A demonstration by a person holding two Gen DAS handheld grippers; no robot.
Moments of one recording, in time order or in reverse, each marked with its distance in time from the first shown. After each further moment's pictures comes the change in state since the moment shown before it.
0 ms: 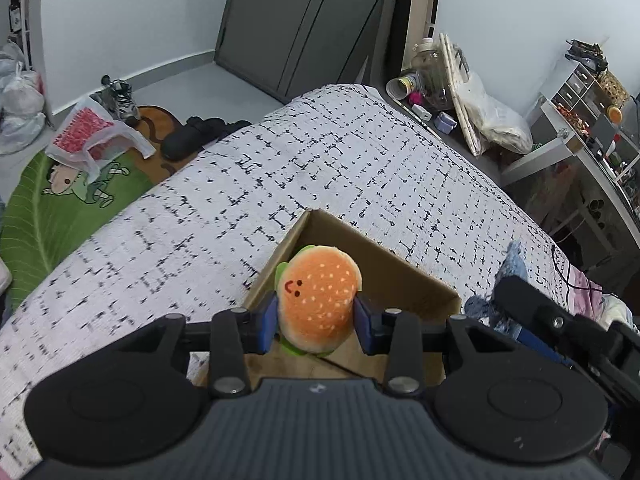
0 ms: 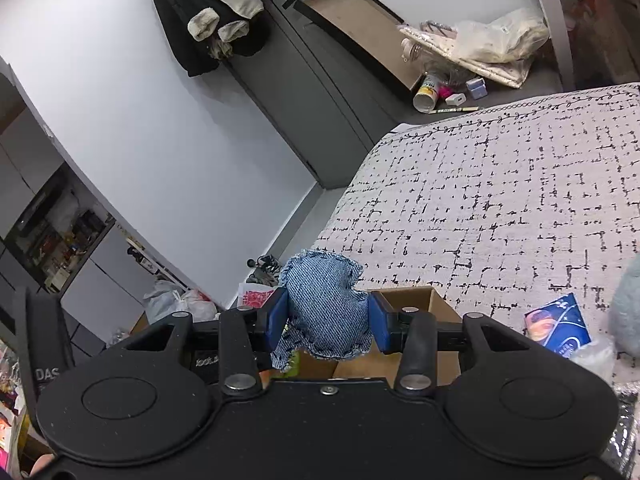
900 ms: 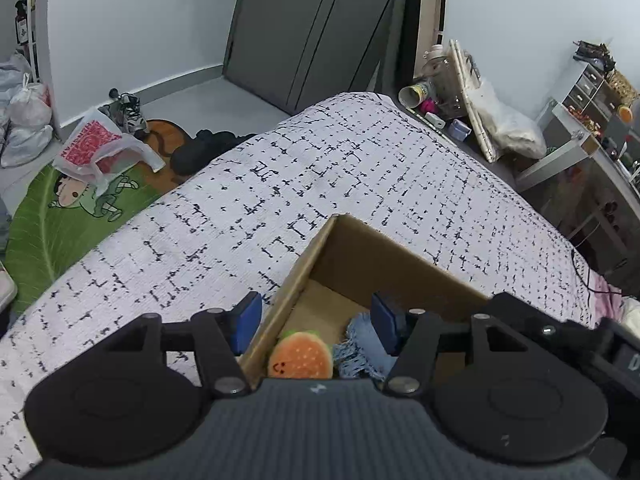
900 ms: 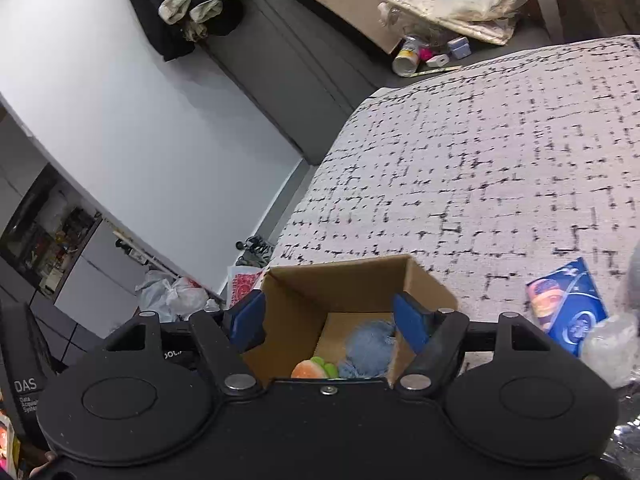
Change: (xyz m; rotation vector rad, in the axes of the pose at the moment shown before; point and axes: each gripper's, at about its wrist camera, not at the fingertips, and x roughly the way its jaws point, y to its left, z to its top) left arm 0.014 0.011 -0.006 0.021 -0.053 0.047; right arm 0.022 -0.024 -0.009 0.067 0.055 -0.039
